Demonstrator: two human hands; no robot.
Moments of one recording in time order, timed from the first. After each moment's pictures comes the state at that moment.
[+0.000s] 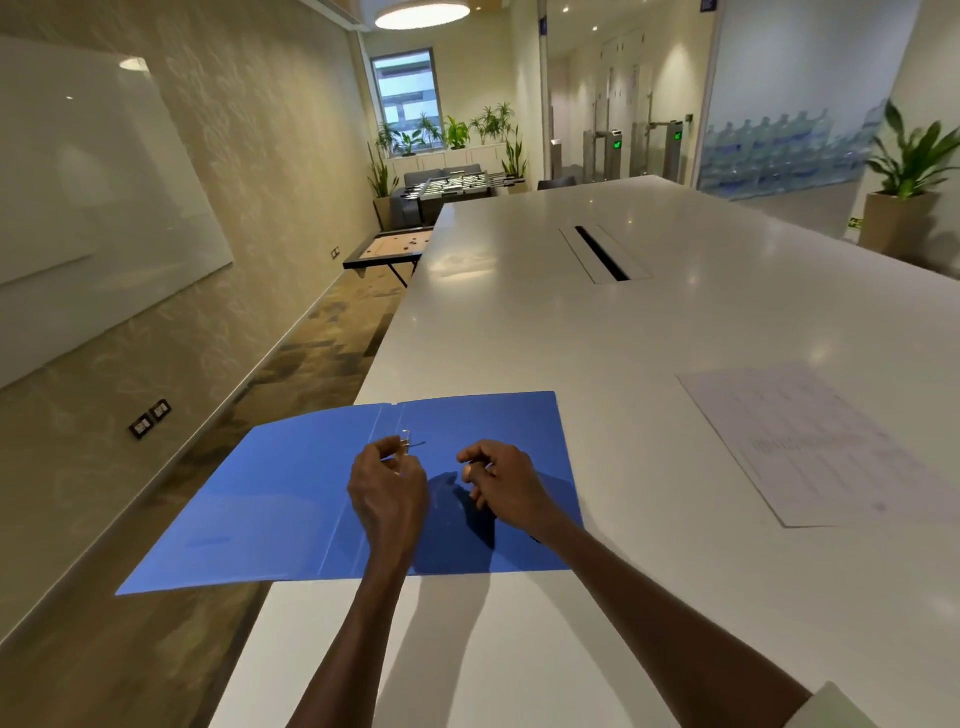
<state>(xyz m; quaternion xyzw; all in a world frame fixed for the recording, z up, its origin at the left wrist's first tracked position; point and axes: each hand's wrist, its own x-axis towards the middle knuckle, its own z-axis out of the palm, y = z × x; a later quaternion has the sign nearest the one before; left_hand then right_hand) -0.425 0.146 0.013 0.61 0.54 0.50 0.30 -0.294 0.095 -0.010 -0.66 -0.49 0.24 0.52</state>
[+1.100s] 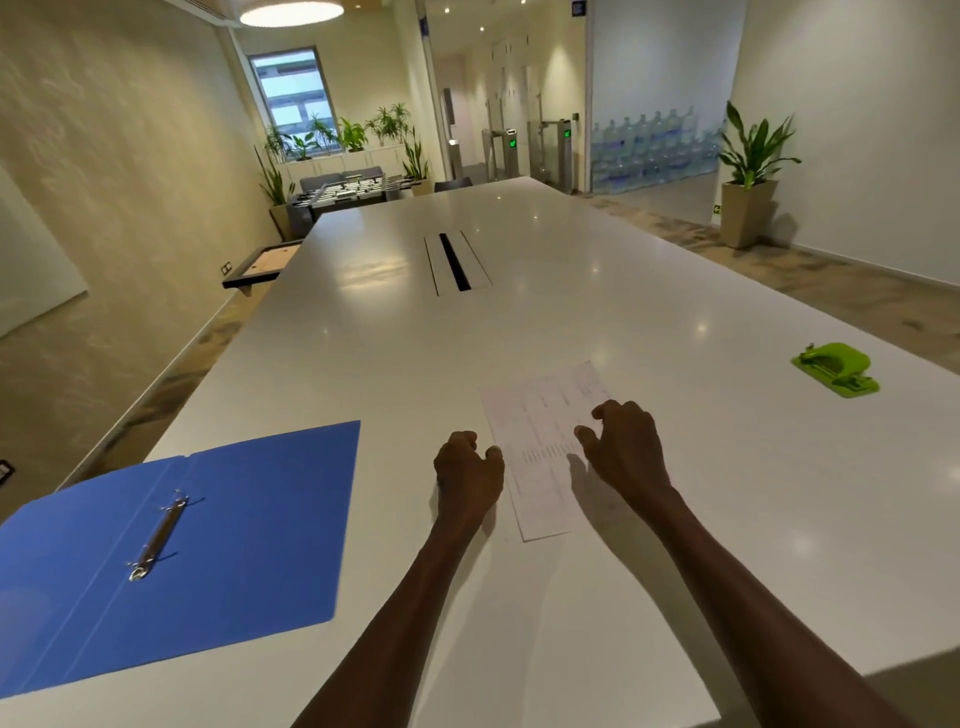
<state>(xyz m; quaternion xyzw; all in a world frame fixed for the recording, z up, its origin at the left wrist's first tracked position) -0.132 -0.010 0.014 0.74 0.47 0.26 0.40 0.009 -0.125 0.009 -0.89 -0.30 0.00 0.35</state>
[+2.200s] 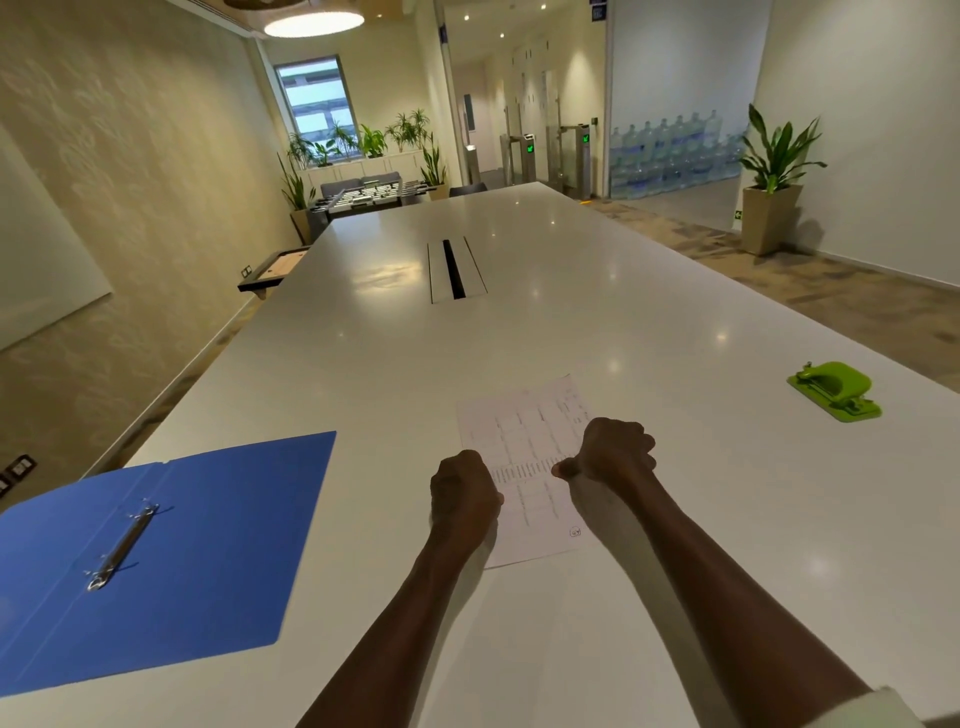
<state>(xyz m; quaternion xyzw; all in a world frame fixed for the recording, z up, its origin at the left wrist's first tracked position) -0.093 -0.034 0.015 0.84 0.49 0.10 0.21 0.064 -0.111 0.017 -0.95 -0.22 0.16 0.17</state>
